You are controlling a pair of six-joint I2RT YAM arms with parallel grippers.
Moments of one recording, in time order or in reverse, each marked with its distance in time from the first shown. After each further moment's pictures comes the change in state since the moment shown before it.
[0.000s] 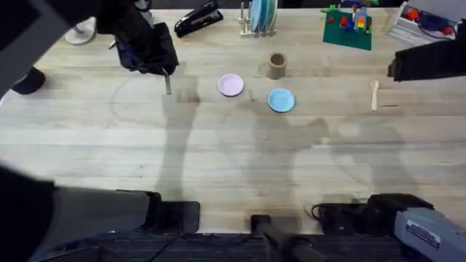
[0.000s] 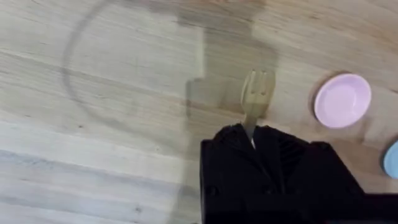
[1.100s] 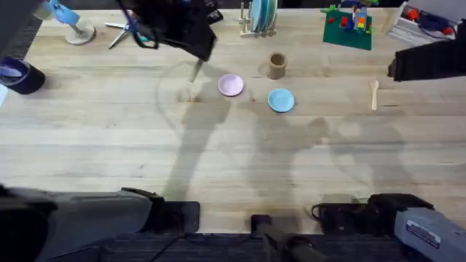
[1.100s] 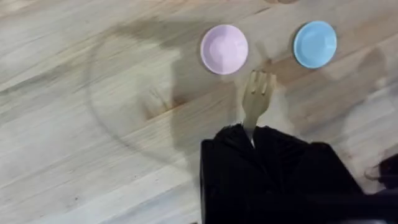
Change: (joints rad) left arm -0.212 -0.045 0.240 -0.204 0.211 0.433; right arm 0.000 0.000 0.000 0.000 0.000 0.000
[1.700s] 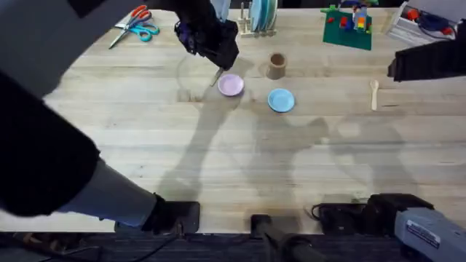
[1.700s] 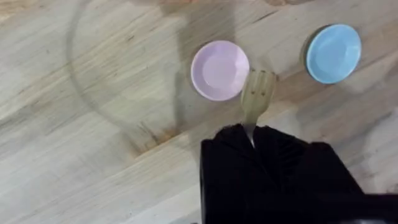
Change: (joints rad) left arm -0.091 0.230 0.000 0.132 -0.037 -0.008; right arm 0.000 0.000 0.000 0.000 0.000 0.000
